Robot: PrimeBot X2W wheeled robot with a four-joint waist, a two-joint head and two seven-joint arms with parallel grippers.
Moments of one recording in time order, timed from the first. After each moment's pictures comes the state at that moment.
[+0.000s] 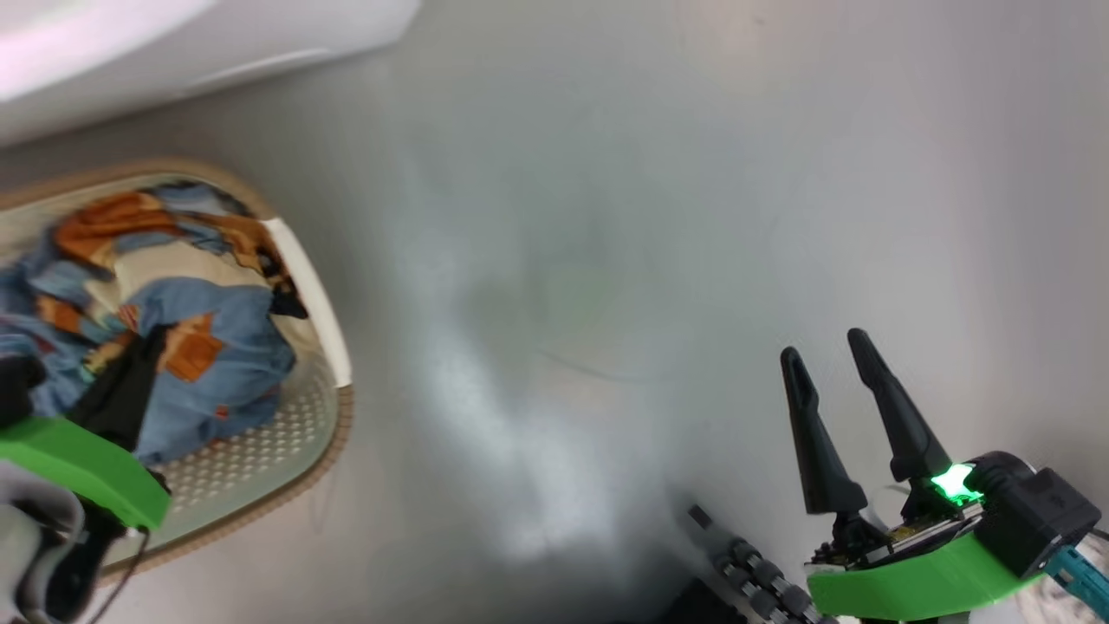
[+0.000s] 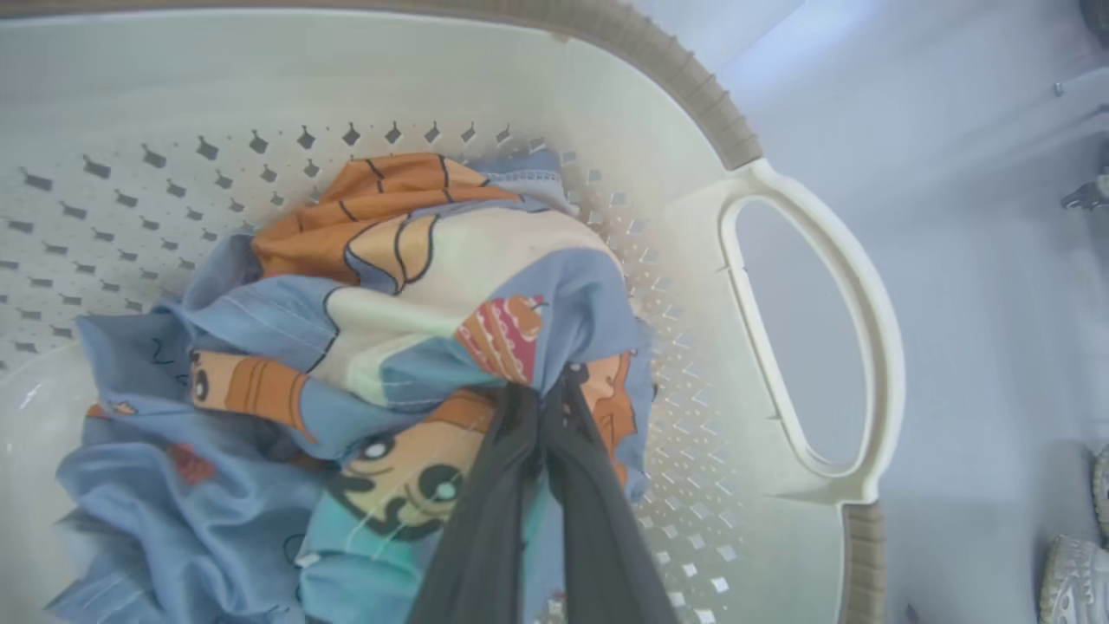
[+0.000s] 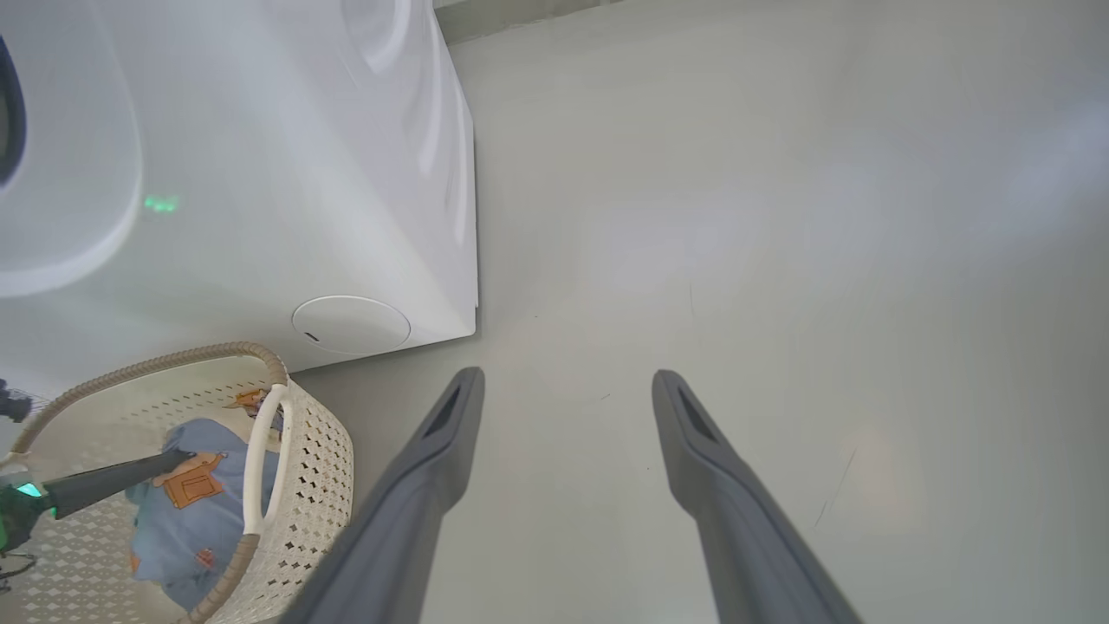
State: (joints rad) left arm -0.54 0.68 -0.69 0.40 -1.01 -0.13 -0.26; right arm -0.02 -0.04 0.12 -0.19 0.32 0.13 -0.26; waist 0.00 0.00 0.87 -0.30
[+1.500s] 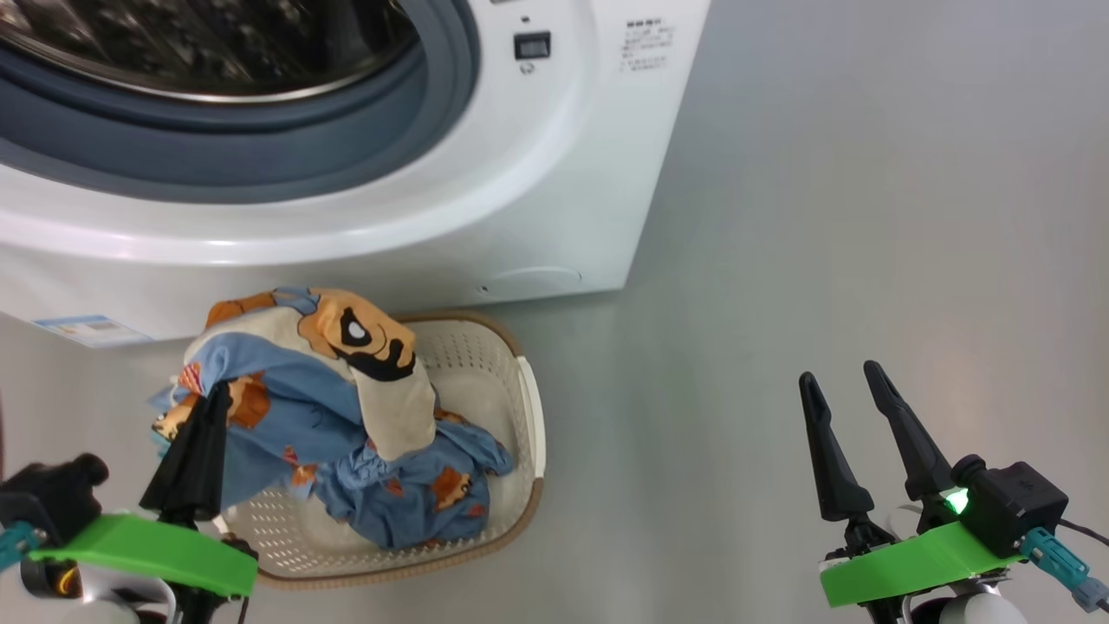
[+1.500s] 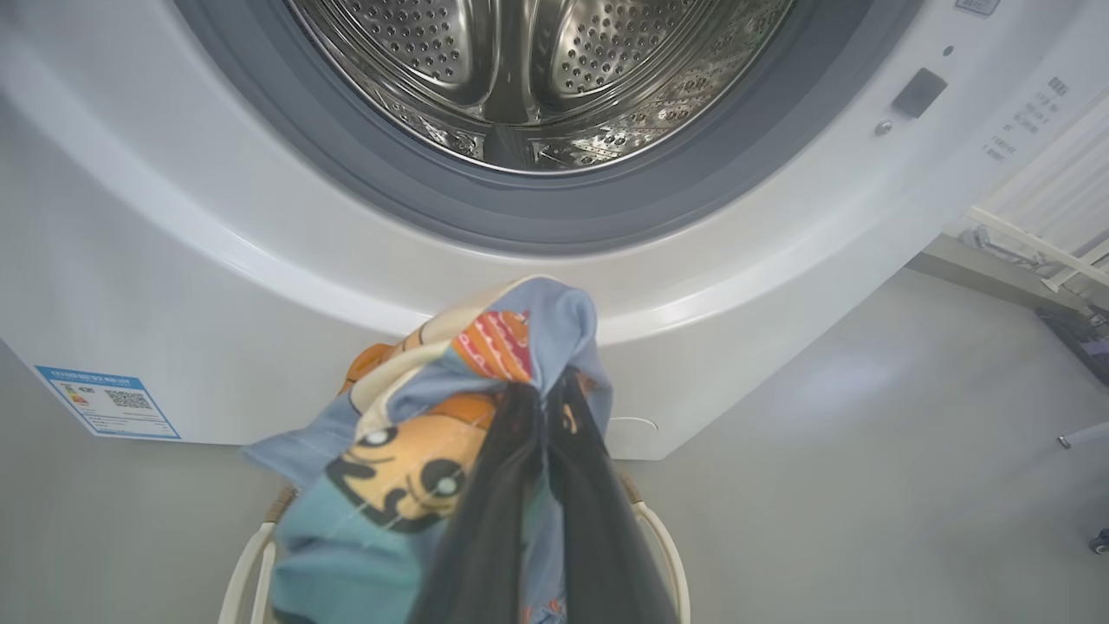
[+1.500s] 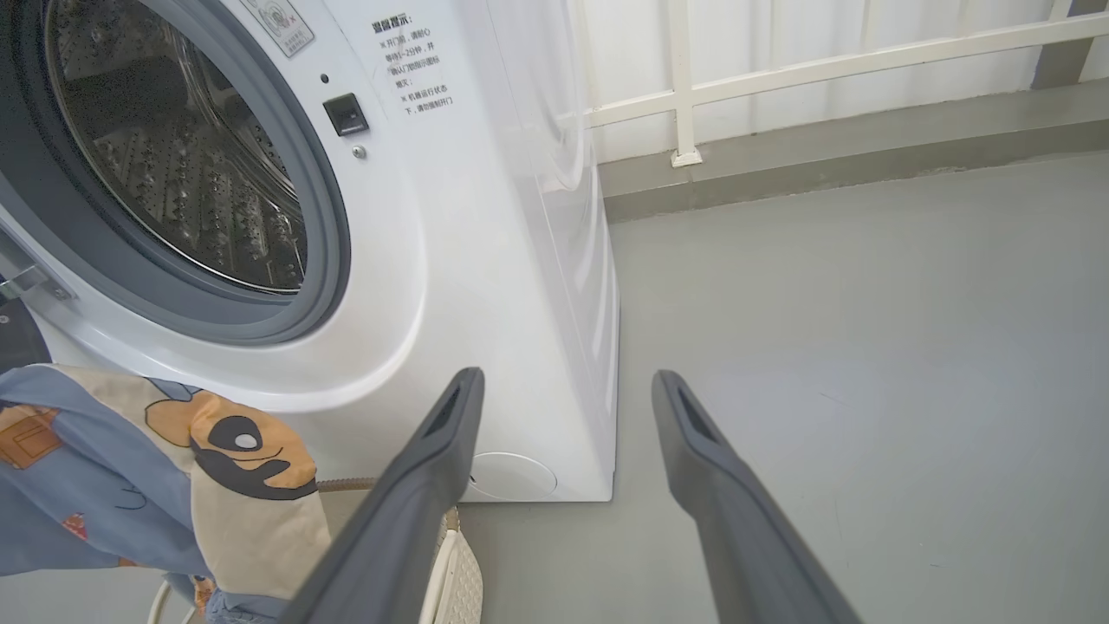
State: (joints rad) left arm -0.20 0.37 -0.26 0.20 -0.78 -0.13 -0.26; right arm -0.06 -0.04 0.04 0.01 0.26 0.13 -0.26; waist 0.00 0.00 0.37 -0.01
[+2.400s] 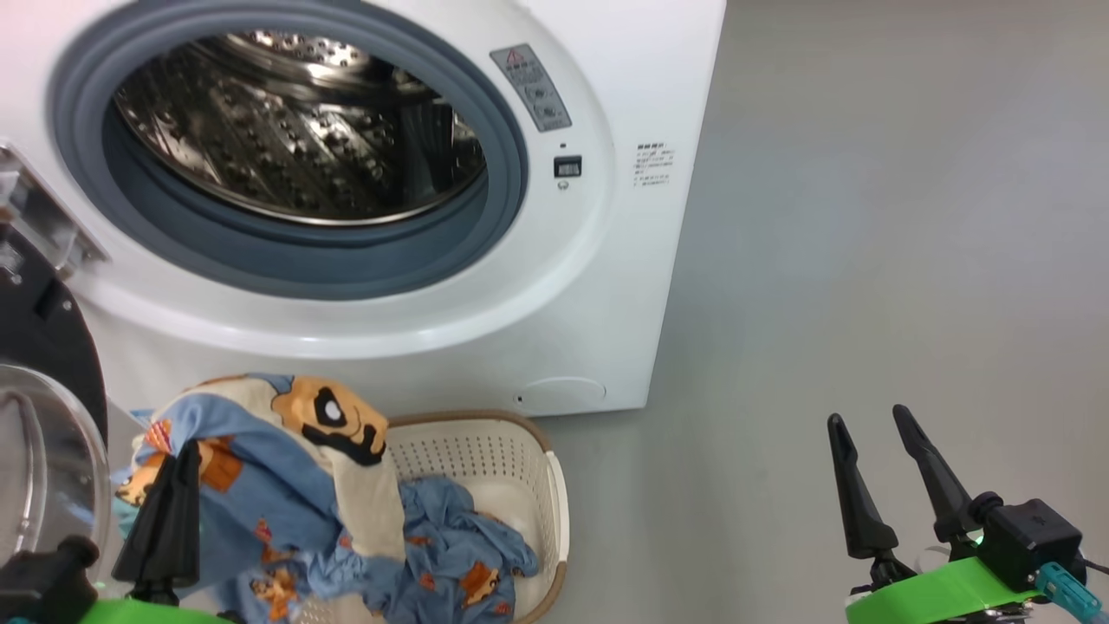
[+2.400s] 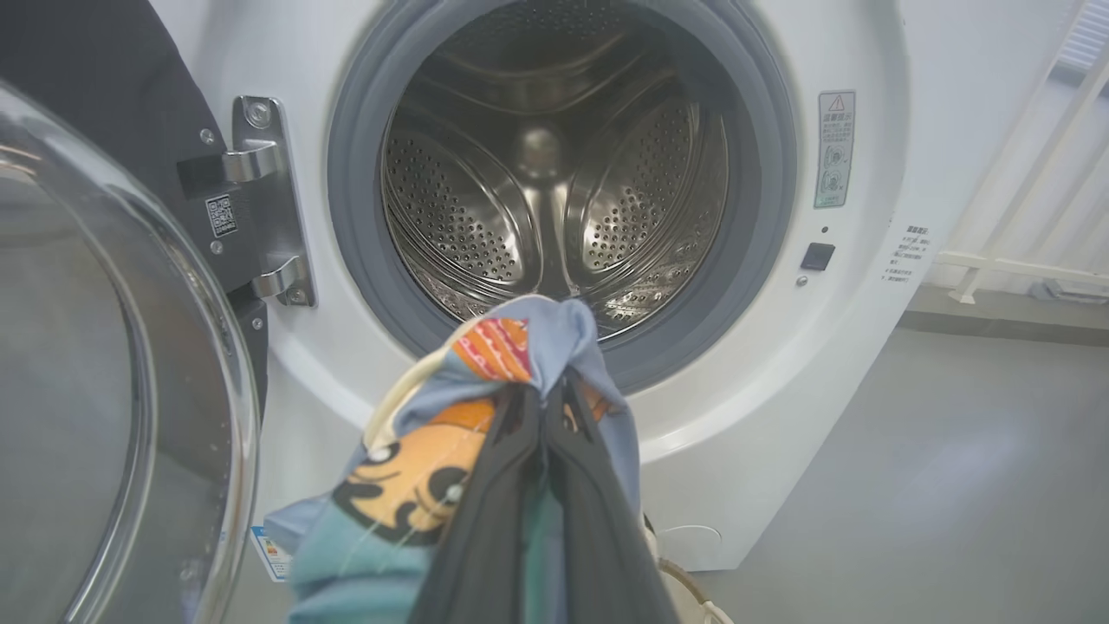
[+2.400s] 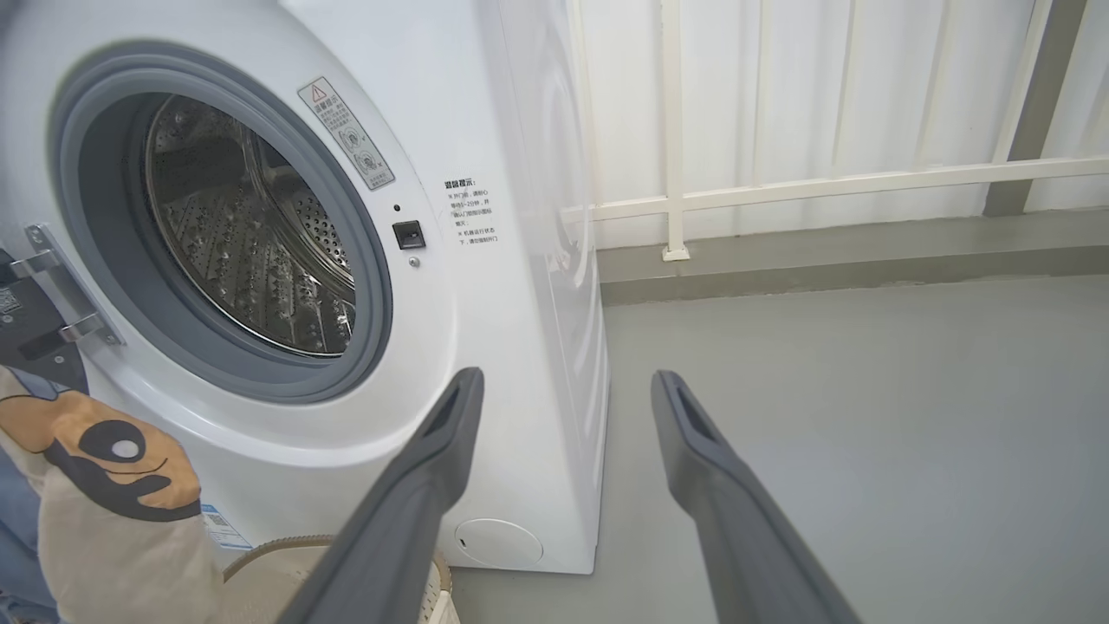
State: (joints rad) left arm 0.00 0.25 -0.04 0.05 -0.46 -0.13 -0.26; right arm 0.01 -0.04 -0.01 0.04 0.21 0.13 -0.26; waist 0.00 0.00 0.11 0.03
